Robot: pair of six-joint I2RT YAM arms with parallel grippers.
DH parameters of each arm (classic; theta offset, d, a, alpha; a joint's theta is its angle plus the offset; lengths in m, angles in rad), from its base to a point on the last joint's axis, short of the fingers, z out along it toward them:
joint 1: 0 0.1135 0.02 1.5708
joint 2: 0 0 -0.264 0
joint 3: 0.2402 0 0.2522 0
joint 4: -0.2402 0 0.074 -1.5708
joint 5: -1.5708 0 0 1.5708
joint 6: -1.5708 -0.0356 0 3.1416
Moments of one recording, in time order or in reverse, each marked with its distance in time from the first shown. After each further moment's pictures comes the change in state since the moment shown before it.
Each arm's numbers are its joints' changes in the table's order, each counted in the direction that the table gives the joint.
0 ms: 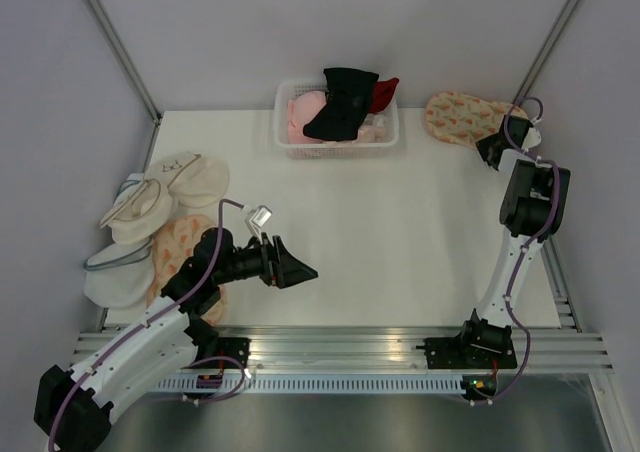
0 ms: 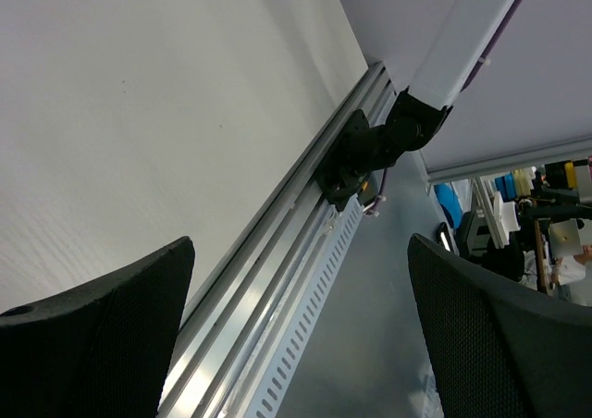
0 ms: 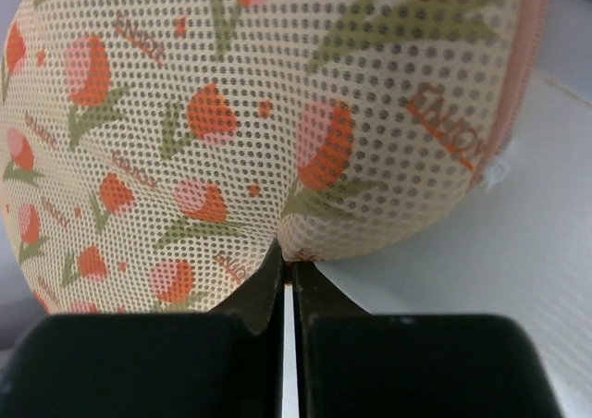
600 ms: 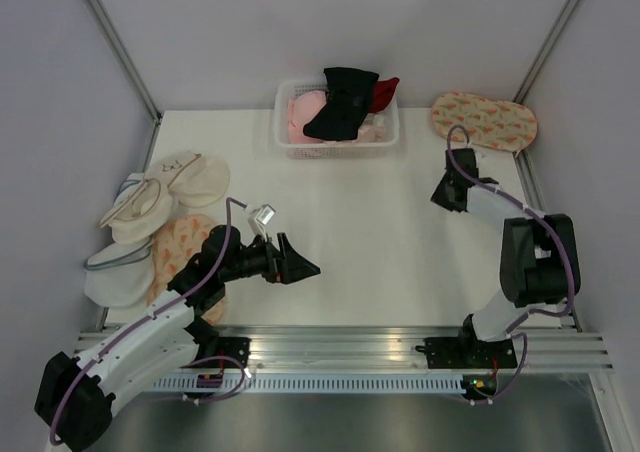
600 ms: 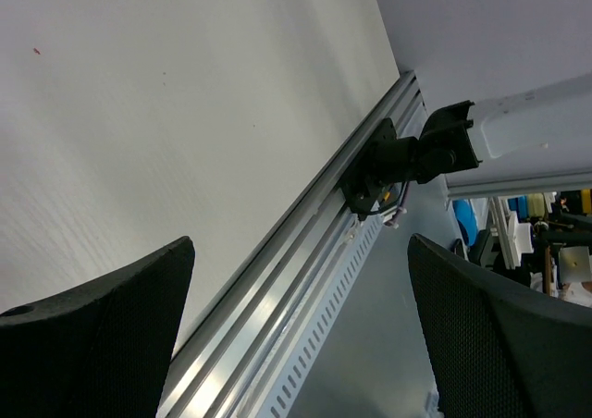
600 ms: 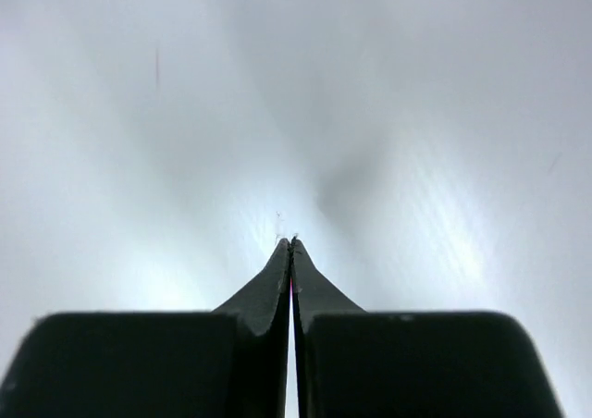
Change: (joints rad) left arm -0.009 -0.064 -0.007 0.003 0.068 0.014; right arm 0.308 0.666 -0.647 -0.267 -0.156 0.299
